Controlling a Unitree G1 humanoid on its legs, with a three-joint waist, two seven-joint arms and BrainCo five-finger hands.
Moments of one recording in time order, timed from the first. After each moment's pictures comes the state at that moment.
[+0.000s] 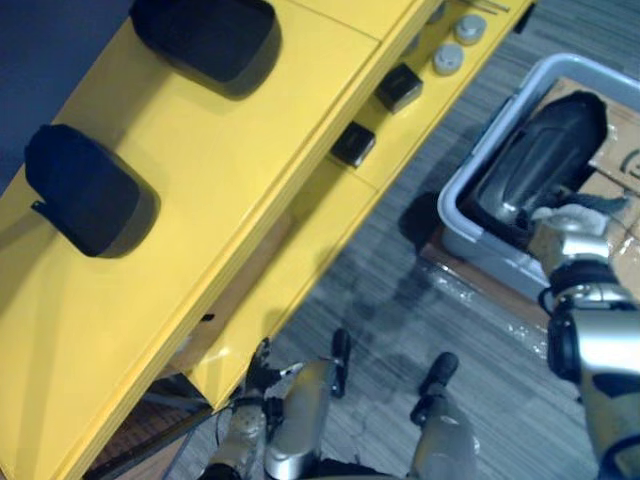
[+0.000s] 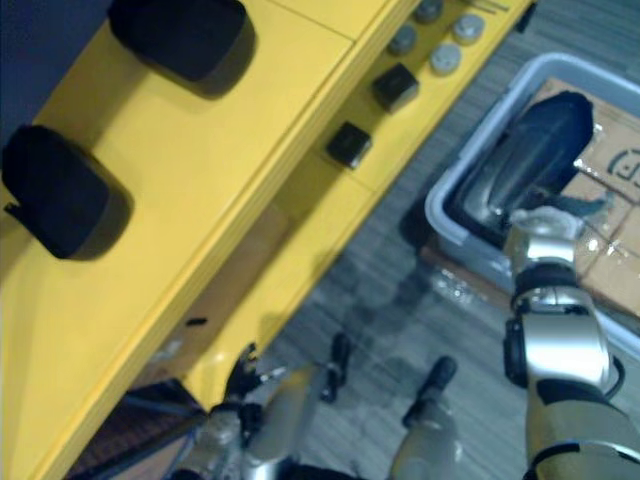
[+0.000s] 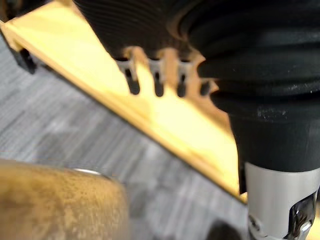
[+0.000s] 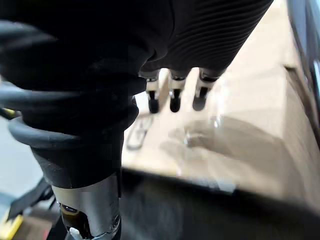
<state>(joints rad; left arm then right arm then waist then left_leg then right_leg) -0.04 0.09 -0.28 0.83 -0.20 -0.32 0.25 -1.04 -0.63 -0.04 1.16 0.30 0.22 -0.81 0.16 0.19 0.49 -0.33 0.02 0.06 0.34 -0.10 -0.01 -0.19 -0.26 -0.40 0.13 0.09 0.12</state>
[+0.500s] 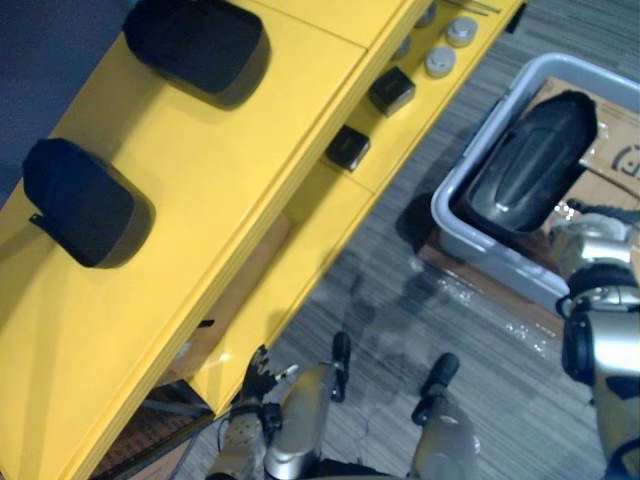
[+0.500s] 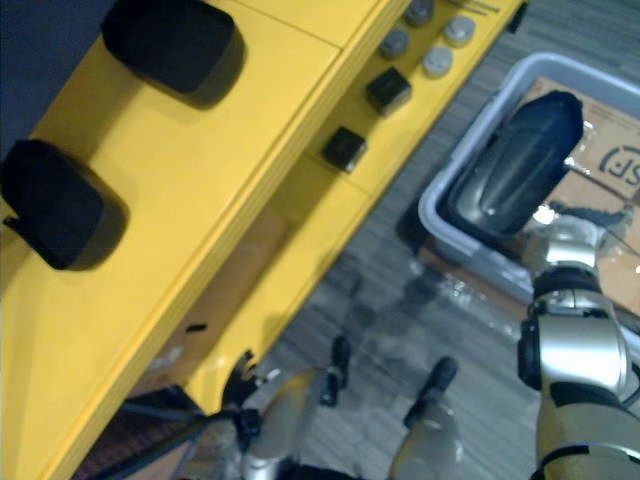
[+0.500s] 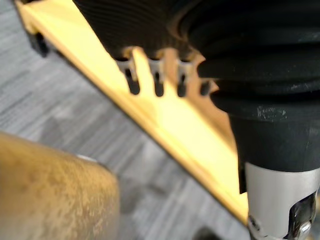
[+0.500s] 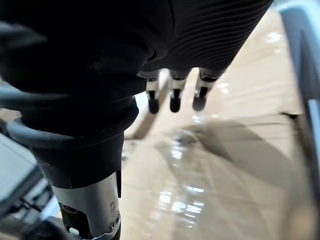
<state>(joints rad) -0.01 0.07 -0.28 0.84 -0.36 -0.35 0.20 -1.02 -0.68 -0.04 1.25 0.28 0.29 -0.64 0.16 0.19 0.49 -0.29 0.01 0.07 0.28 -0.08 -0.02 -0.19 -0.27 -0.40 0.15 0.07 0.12</state>
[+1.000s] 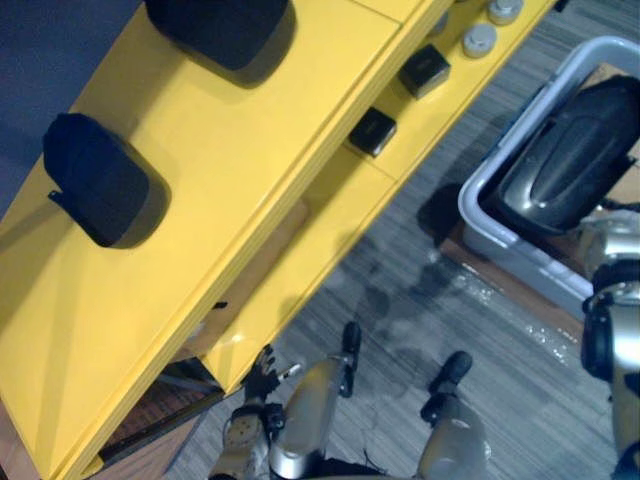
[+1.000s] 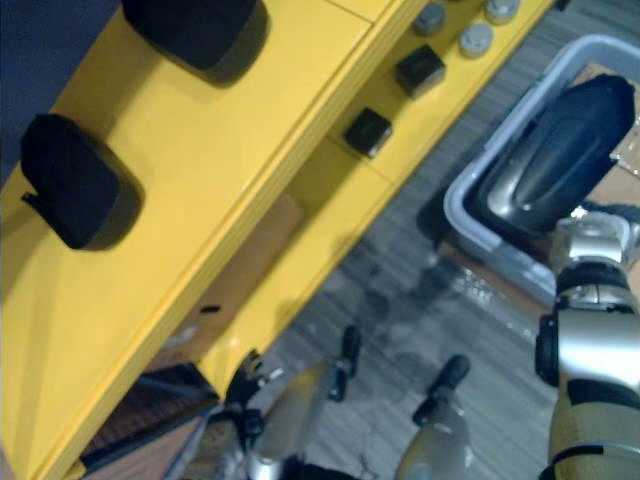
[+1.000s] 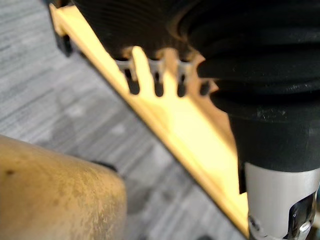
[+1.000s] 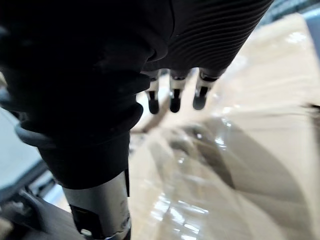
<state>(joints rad) -0.01 0.07 -0.28 0.84 -0.40 -0.36 0.14 -1.09 -0.77 -0.01 1.22 0.22 0.28 -0.85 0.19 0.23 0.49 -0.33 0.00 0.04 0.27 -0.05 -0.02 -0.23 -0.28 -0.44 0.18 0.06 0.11</state>
